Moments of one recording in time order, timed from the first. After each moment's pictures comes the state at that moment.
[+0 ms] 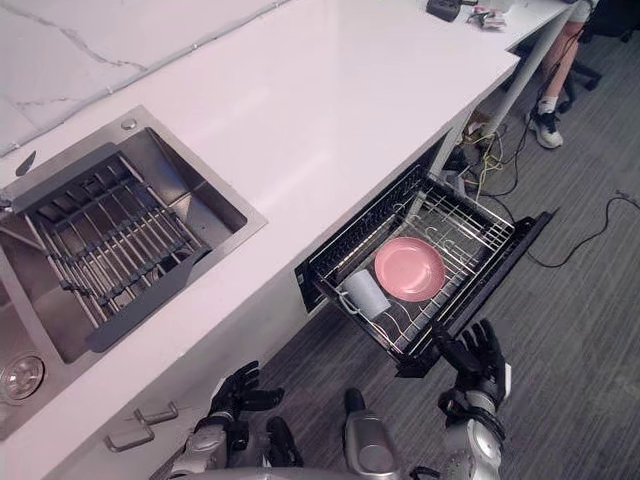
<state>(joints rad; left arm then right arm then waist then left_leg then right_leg) 0.01 -0.02 0.05 0.95 0.00 -0.14 0.08 0.20 -0.04 -0.34 0.33 0.59 -0.13 -0.11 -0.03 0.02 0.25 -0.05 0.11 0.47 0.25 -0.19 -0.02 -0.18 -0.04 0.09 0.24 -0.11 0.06</state>
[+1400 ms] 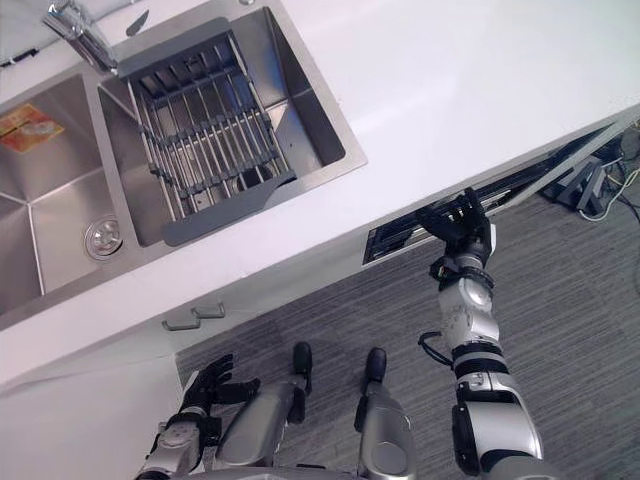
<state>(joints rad) 0.01 0.11 0.04 0.94 0.00 -0.17 0.08 -0.50 -0.38 -0.08 0.67 0.71 -0.14 -0.19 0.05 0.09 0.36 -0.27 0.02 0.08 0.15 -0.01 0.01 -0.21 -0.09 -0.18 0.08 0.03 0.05</state>
